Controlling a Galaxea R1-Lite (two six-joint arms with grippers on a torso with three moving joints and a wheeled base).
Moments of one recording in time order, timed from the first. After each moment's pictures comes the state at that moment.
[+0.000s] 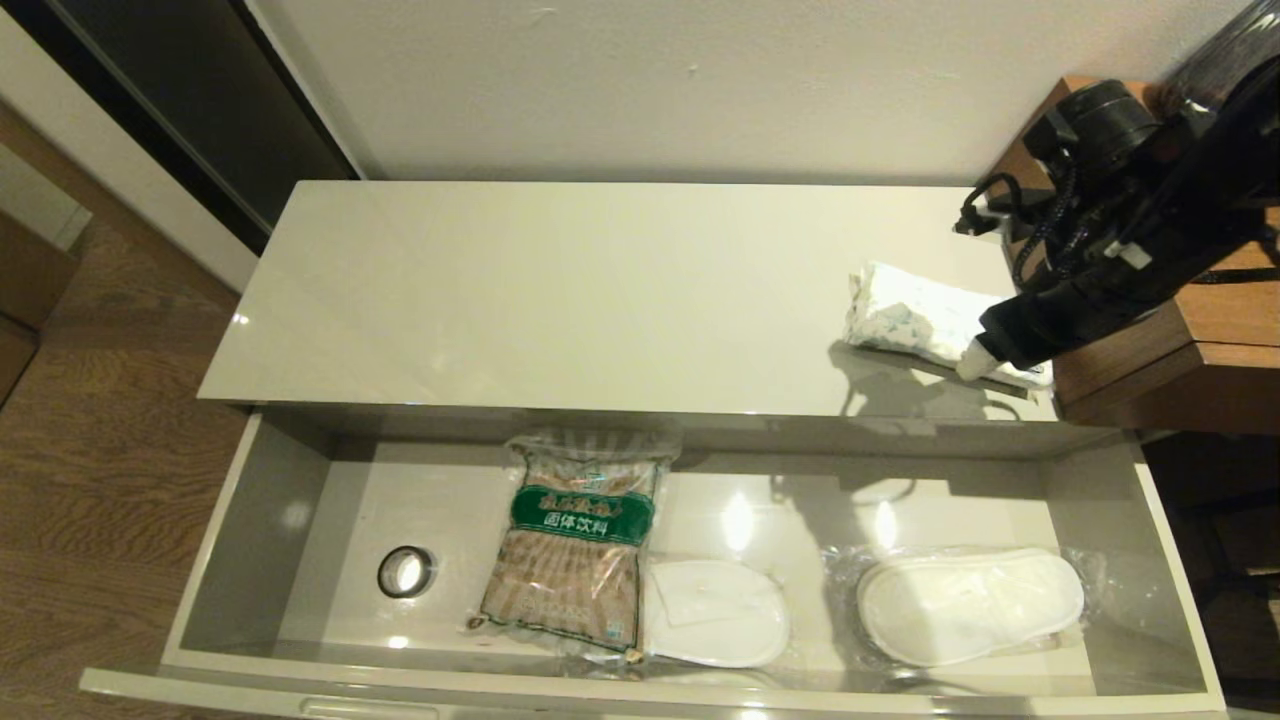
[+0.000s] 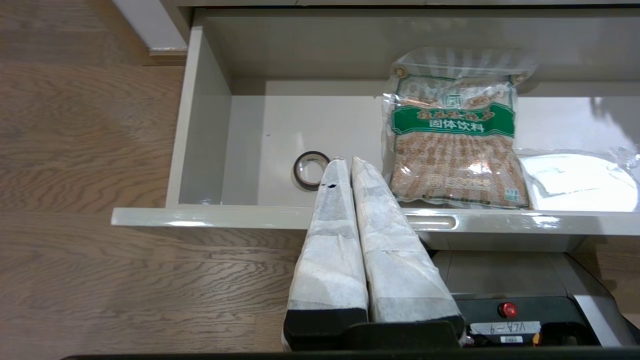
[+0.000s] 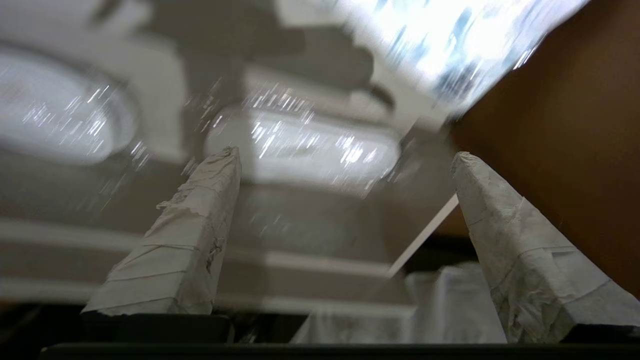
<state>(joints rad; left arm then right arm) 0.00 0.00 0.00 0.00 -0.01 0.01 0.23 1.88 -1.93 1.02 -0.29 -0.15</state>
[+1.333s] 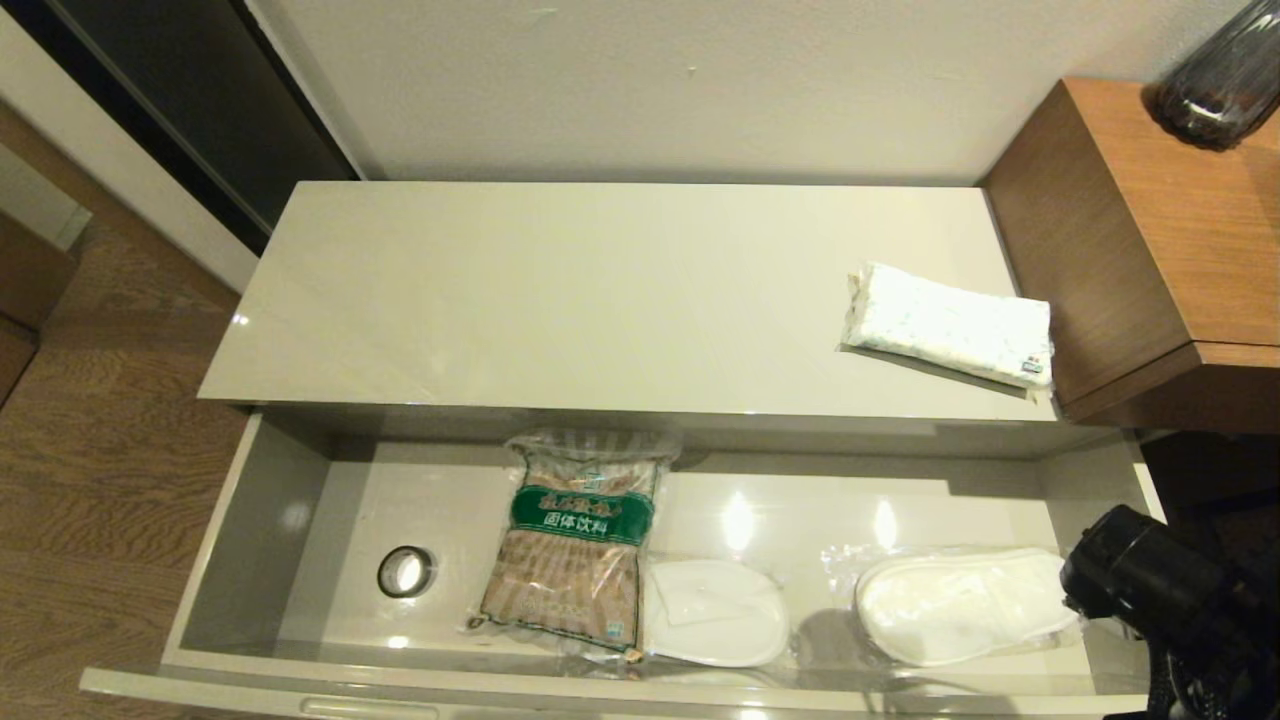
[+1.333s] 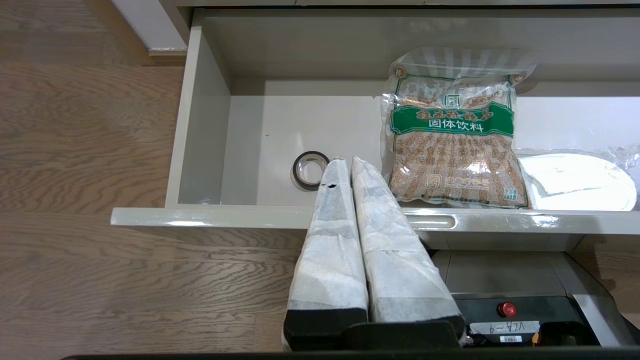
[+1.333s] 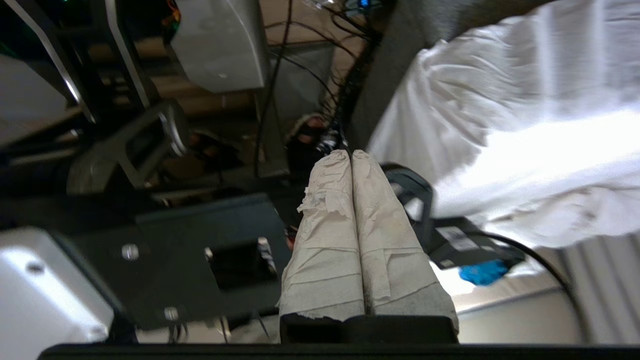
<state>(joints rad) 0.00 0.00 0.00 0.00 -0.01 0.01 0.43 1.55 -0.67 0.75 -0.21 0.48</state>
